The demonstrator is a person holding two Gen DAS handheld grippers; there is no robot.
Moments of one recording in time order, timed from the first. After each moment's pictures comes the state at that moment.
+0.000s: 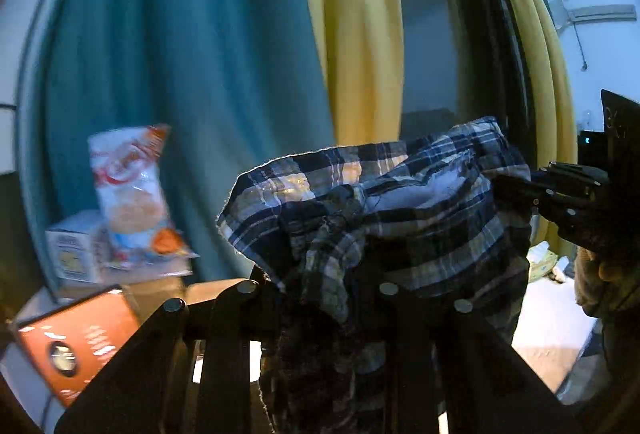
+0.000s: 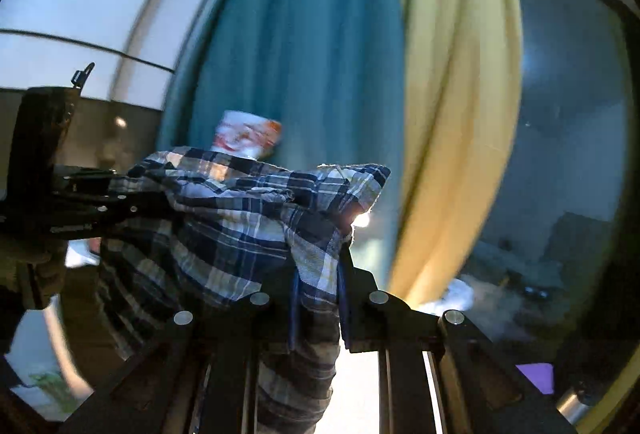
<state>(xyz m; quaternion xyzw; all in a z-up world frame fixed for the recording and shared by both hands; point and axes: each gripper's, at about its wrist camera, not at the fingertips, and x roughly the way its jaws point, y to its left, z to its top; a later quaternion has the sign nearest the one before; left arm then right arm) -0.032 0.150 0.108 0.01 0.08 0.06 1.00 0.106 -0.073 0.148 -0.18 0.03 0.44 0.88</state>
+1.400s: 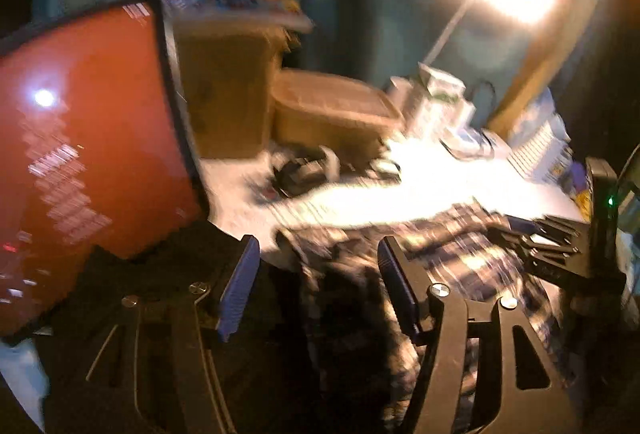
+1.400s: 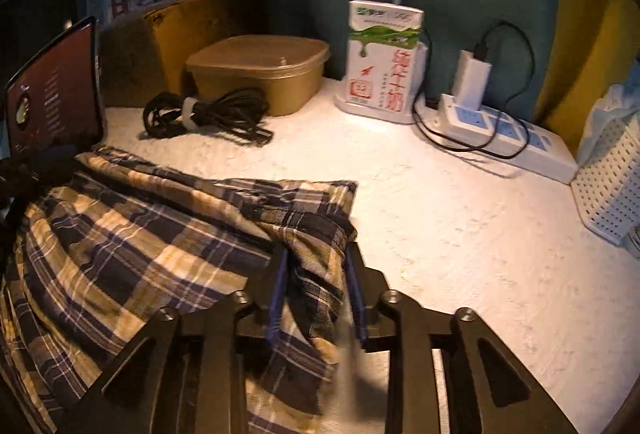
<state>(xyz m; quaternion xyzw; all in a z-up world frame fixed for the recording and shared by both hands) 0.090 0.318 -0.083 -0.16 0.33 0.16 0.92 0.293 0.106 -0.115 -0.20 0.39 0.41 0.80</state>
